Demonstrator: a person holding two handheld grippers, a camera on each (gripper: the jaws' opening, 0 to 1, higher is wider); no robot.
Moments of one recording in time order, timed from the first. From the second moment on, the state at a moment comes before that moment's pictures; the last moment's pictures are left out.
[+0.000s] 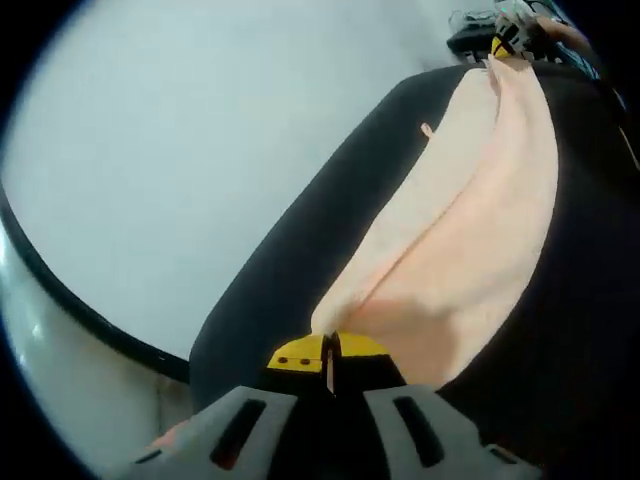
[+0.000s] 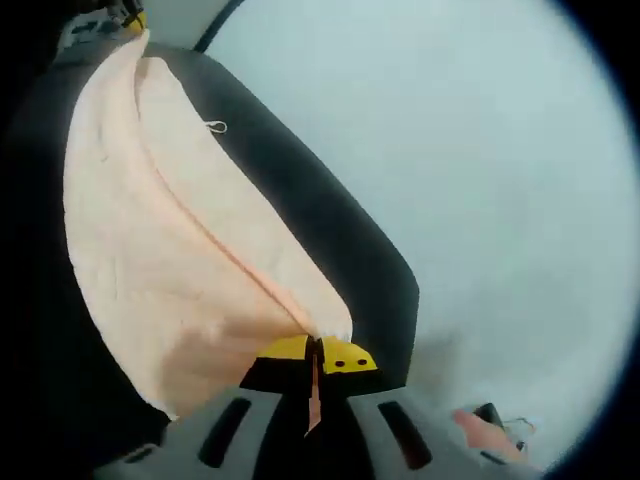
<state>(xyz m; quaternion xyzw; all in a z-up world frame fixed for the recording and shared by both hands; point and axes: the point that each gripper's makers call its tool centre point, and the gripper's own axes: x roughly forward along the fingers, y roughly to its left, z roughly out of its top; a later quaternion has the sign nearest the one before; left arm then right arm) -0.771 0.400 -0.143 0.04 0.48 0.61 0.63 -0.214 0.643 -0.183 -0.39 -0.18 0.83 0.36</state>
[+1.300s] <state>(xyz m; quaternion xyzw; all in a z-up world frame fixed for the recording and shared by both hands) -0.796 0.465 -0.156 -0.06 0.32 0.67 0.67 -0.243 0.718 -0.194 -0.32 -0.06 0.84 0.42</state>
